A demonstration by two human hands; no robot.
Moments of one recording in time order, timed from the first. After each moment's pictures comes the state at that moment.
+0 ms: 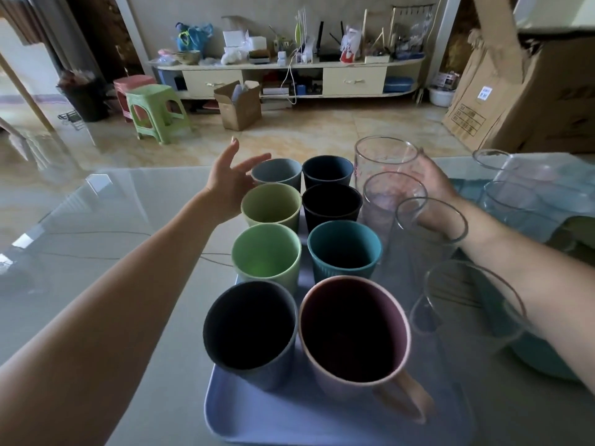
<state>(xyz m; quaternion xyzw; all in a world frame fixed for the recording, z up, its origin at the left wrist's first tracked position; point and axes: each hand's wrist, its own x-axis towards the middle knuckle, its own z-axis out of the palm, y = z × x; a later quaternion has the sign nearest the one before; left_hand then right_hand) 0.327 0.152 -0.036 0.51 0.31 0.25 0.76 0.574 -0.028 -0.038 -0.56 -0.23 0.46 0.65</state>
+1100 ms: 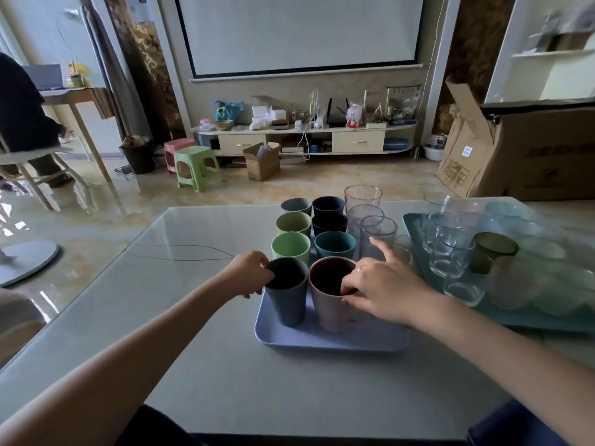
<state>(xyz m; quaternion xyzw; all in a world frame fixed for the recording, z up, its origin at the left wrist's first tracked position) 0.204 -0.056 0.017 0.80 0.51 0.06 0.31 0.383 -0.213 0.028 -0.70 -0.71 -0.07 -0.03</state>
